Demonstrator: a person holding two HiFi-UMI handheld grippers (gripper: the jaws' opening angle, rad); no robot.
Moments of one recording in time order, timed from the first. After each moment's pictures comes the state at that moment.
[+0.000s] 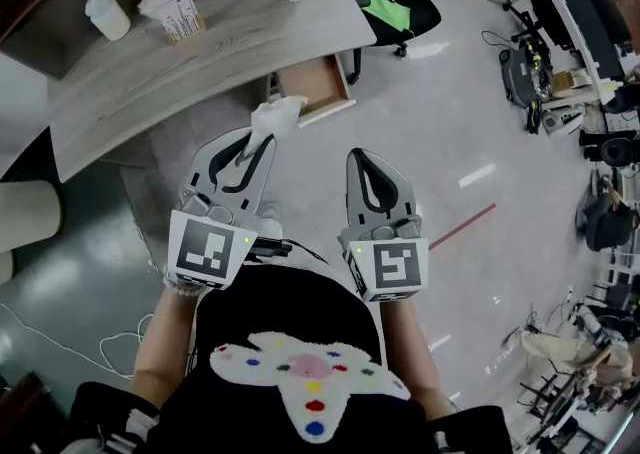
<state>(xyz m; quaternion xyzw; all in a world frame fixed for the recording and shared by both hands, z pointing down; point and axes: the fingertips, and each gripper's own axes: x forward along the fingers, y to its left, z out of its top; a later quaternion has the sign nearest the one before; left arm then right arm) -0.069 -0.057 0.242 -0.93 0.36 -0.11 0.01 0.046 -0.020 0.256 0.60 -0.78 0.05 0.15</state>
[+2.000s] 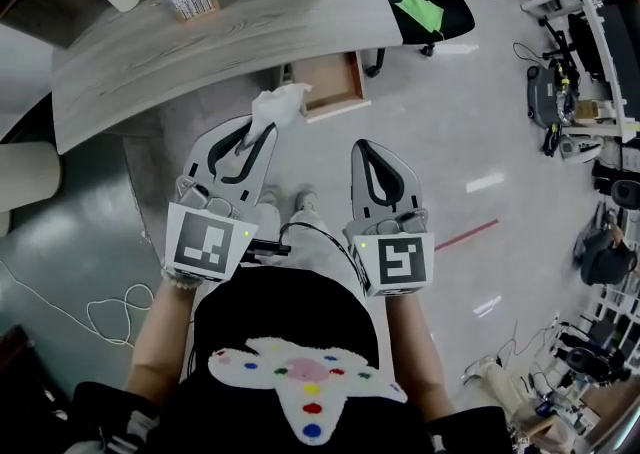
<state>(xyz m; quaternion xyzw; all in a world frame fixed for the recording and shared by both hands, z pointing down) -0.061 -0.096 0.264 -0.90 0.41 -0.13 -0.01 0.055 -0.068 0.283 0.54 -0.82 0.07 0.17</state>
